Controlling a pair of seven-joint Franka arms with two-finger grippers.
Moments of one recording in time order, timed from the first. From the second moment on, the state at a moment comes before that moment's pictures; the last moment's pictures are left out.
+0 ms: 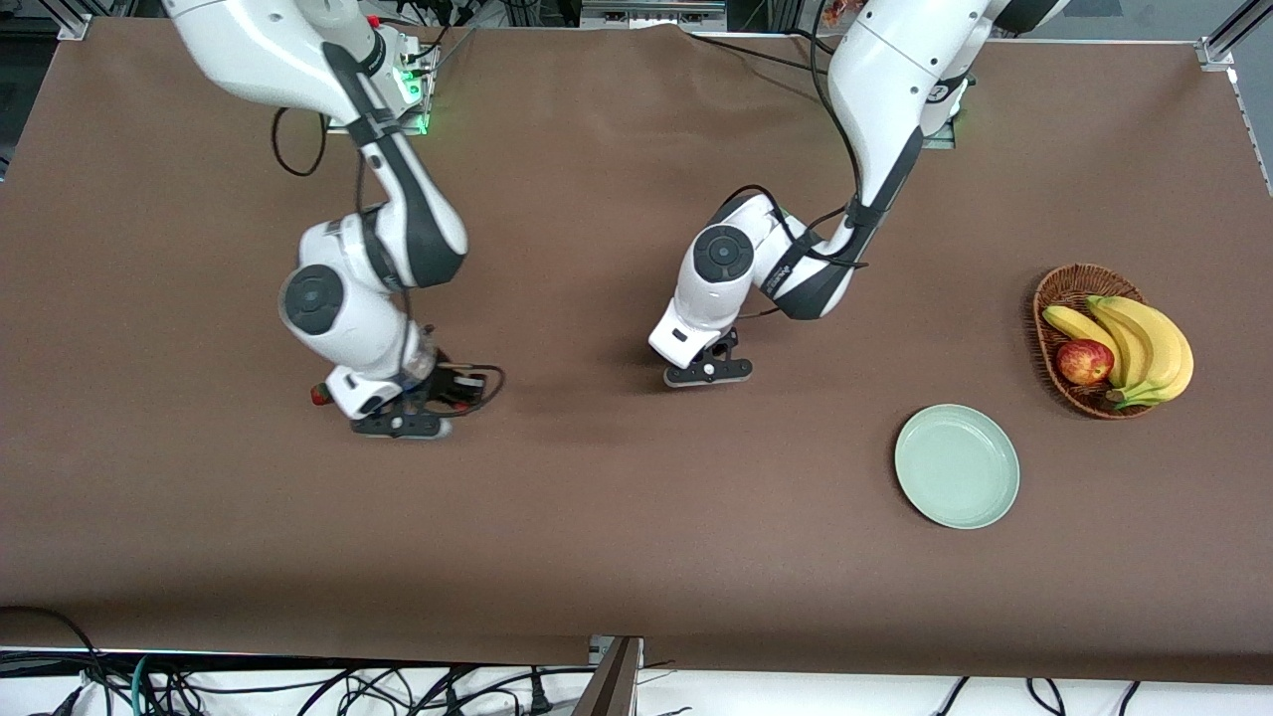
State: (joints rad) left arm -0.51 0.68 -0.15 -1.69 0.11 2.43 -0.82; right arm 0.44 0.56 -0.02 -1.70 0.20 2.38 0.42
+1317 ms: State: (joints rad) left arm -0.12 0.57 0.10 -1.81 0.11 2.42 0.16; right arm 0.83 0.82 -0.04 -1.55 0.20 2.74 0.96
